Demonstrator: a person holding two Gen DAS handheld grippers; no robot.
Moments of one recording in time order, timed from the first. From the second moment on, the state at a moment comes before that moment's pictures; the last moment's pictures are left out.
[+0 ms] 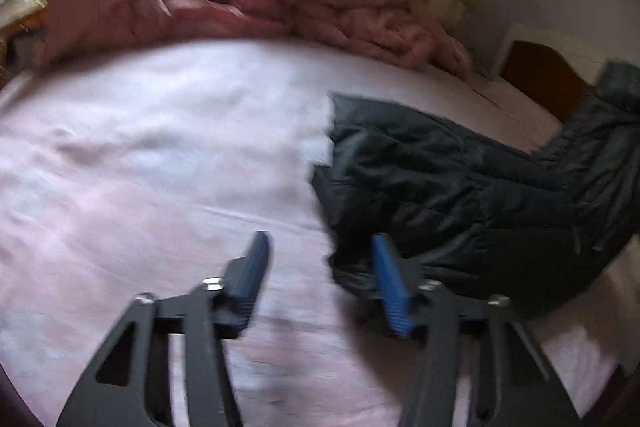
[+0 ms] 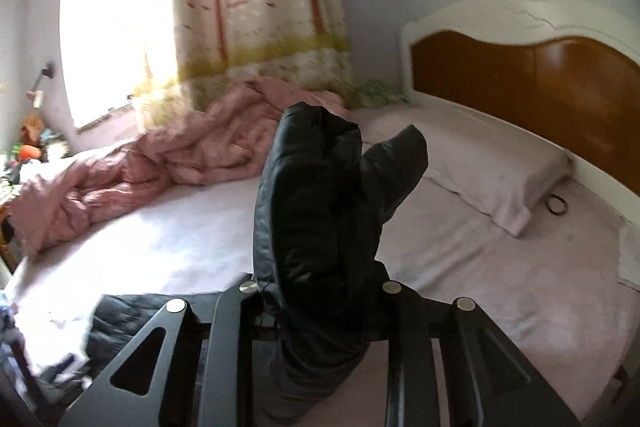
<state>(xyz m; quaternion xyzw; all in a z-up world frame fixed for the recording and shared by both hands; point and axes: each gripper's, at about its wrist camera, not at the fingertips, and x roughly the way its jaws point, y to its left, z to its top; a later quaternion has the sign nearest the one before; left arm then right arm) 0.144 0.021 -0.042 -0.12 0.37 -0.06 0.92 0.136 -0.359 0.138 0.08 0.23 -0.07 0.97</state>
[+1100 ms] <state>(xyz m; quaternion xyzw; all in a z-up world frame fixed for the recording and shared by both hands) 0.146 0.020 -0.050 -0.13 0.37 -0.09 0.92 0.098 -0.219 0.098 0.03 0.14 -0.01 0.99</state>
